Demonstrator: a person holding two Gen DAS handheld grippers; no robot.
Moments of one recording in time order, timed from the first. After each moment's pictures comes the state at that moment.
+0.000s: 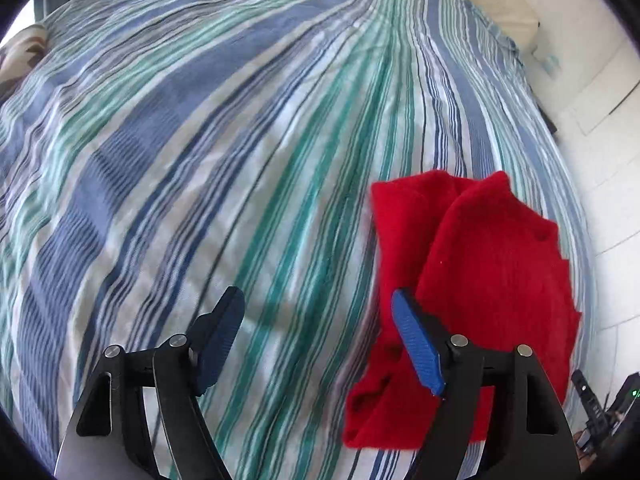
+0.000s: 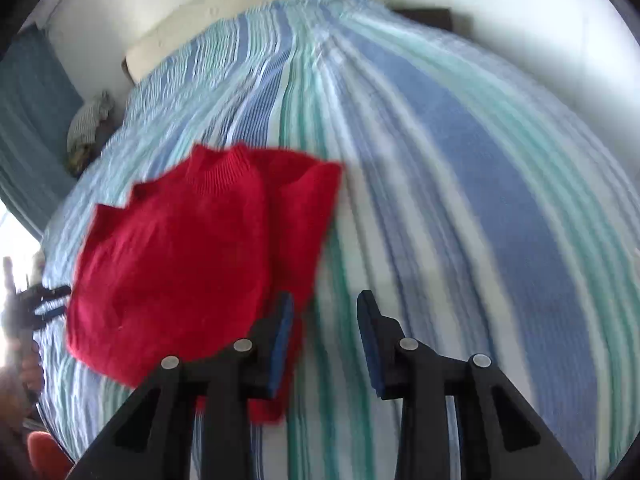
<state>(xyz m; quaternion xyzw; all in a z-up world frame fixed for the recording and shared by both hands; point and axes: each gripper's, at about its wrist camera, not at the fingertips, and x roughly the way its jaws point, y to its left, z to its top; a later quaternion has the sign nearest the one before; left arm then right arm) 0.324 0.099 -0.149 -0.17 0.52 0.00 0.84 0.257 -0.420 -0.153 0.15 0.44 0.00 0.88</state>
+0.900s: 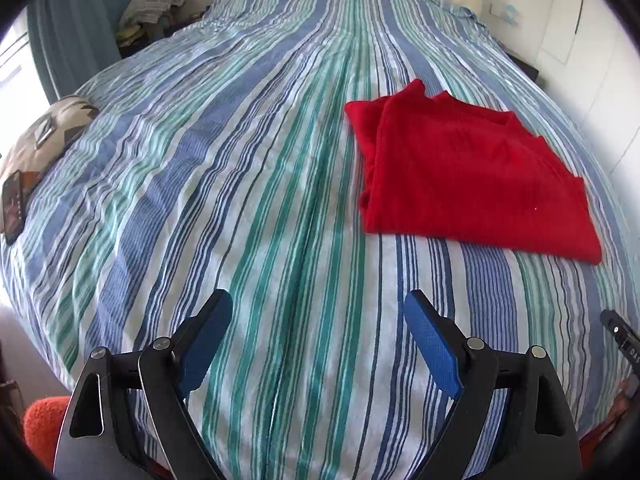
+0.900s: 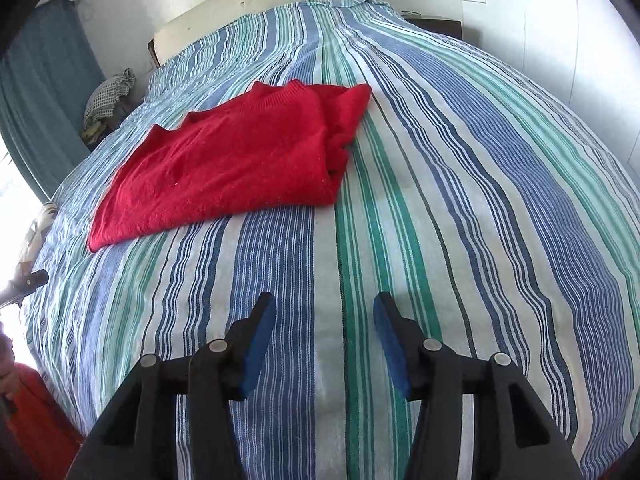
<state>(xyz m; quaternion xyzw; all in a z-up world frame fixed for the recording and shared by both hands) 0.171 0.057 -0.125 -0.01 0.47 0.02 0.88 0.124 -0.368 -0.172 0.11 0.44 0.01 0.89</state>
